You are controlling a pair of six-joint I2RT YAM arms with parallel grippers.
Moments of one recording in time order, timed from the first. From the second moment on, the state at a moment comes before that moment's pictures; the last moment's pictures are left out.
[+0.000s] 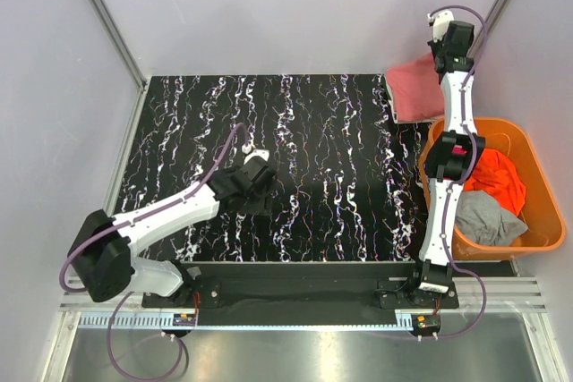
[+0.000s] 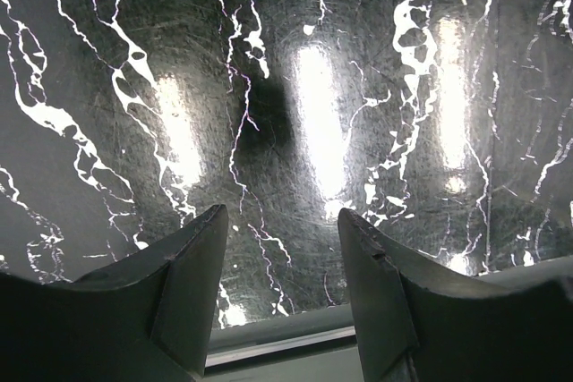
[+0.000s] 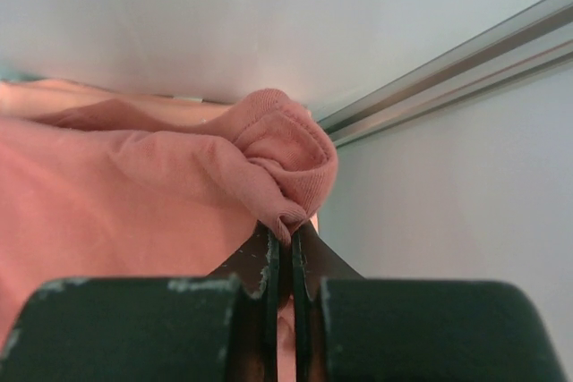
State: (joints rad) left arm -0.83 1.30 0.90 -0.67 -0.24 -0.63; right arm -0.17 2.60 2.73 -0.54 0.11 -0.51
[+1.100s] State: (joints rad) left arm -0.82 1.02 0.75 -0.60 -0.20 -0.79; right arm 0.23 1.87 1.82 -0.30 -0.03 0.12
